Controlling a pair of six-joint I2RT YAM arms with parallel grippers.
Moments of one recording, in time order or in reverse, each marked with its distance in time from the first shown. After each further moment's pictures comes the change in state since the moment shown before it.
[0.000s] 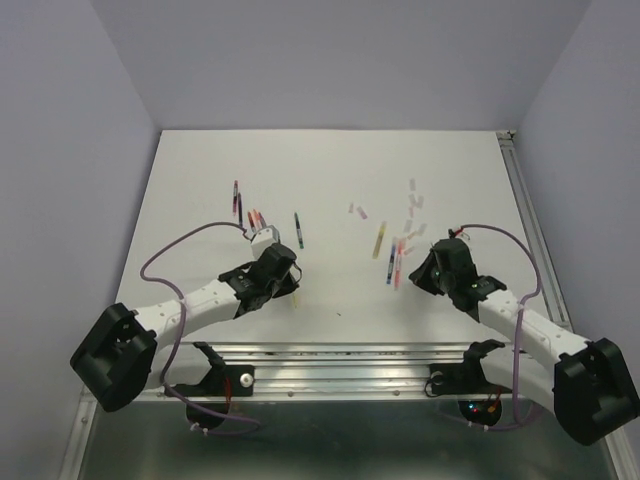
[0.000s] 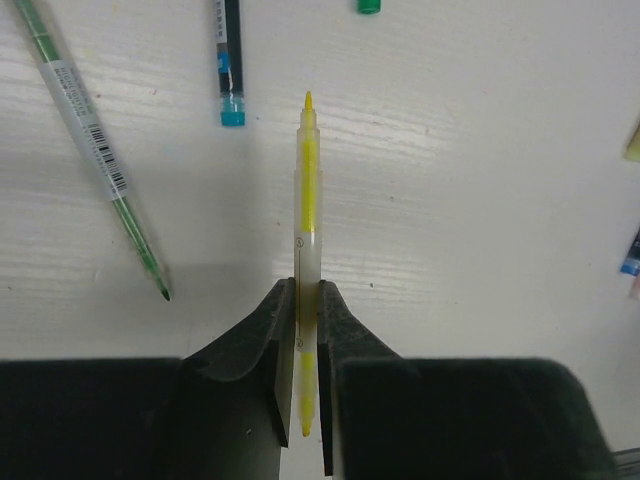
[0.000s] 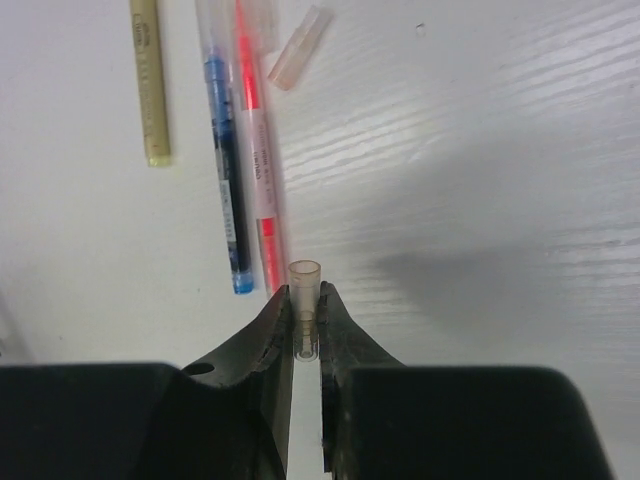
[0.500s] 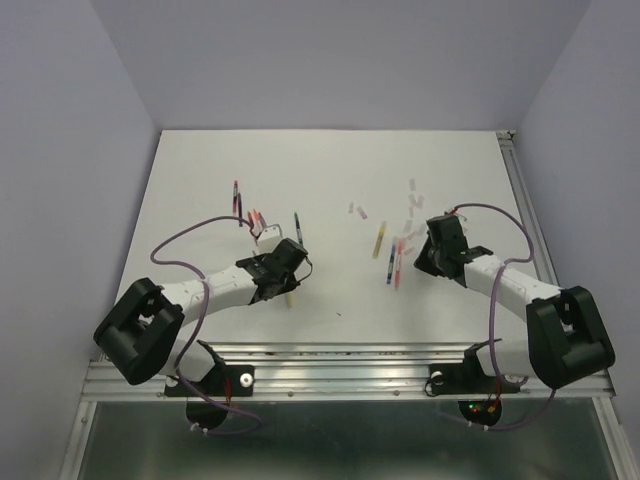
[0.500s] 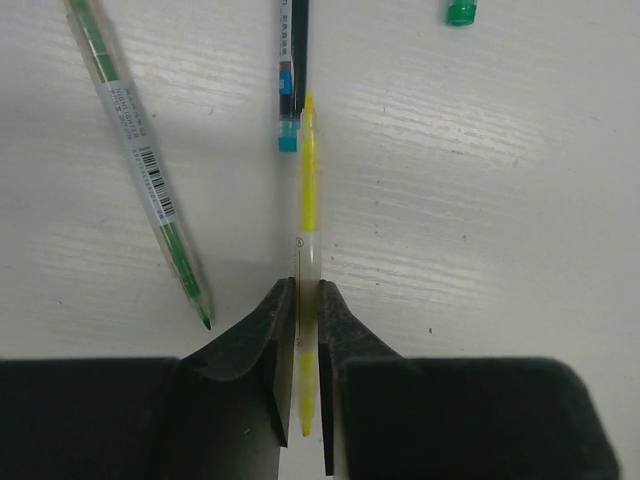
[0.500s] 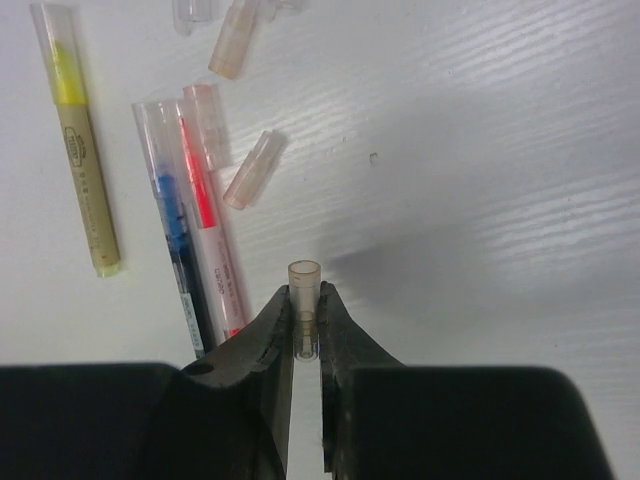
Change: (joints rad) left arm 0.000 0.179 0.091 -0.098 -0.091 -0.002; right arm -0.103 0.288 0.195 -0.045 0.058 -0.103
